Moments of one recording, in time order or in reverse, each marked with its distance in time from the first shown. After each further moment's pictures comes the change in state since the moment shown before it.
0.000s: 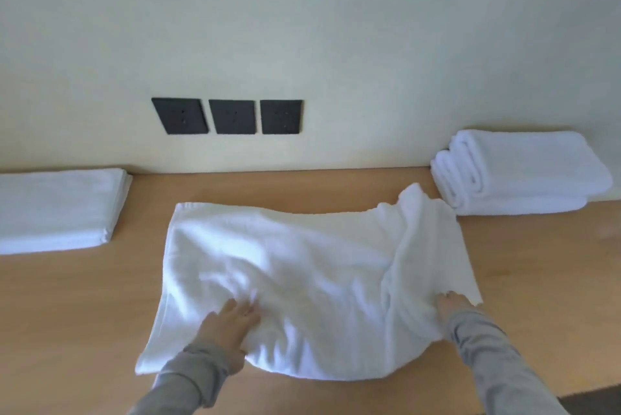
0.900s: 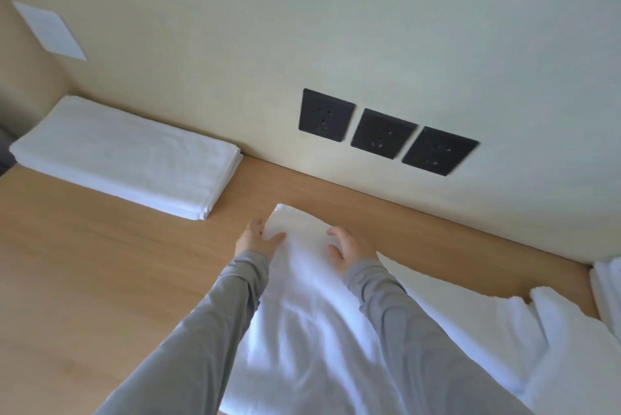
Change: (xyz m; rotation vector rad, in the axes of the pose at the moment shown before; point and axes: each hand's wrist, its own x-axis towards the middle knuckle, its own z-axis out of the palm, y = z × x) left_hand 0.081 -0.166 -0.049 -1.328 0.518 -0.829; right_hand 0.004 -0.353 -0.134 0.332 0.410 -0.913
